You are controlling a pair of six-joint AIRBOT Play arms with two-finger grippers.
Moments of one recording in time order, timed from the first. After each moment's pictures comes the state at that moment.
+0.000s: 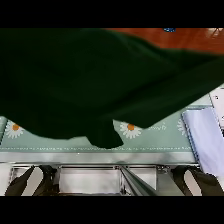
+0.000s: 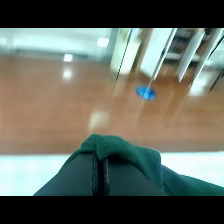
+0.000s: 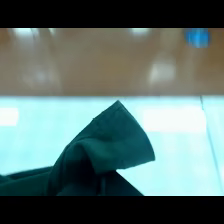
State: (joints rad) left arm 0.58 -0.83 1.72 0.70 -1.28 -1.31; right arm -0.26 -0.64 1.55 -1.29 1.40 1.48
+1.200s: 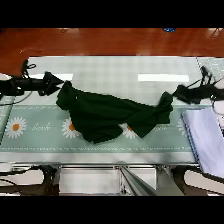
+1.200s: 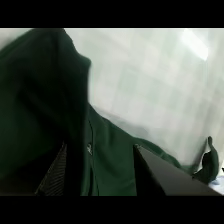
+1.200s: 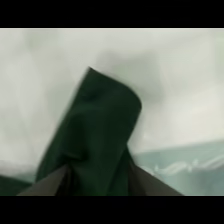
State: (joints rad) left arm 0.30 -1.50 1.10 0.60 -1.02 -1.27; right arm -0.29 -1.36 1.02 -1.08 0.96 1.46
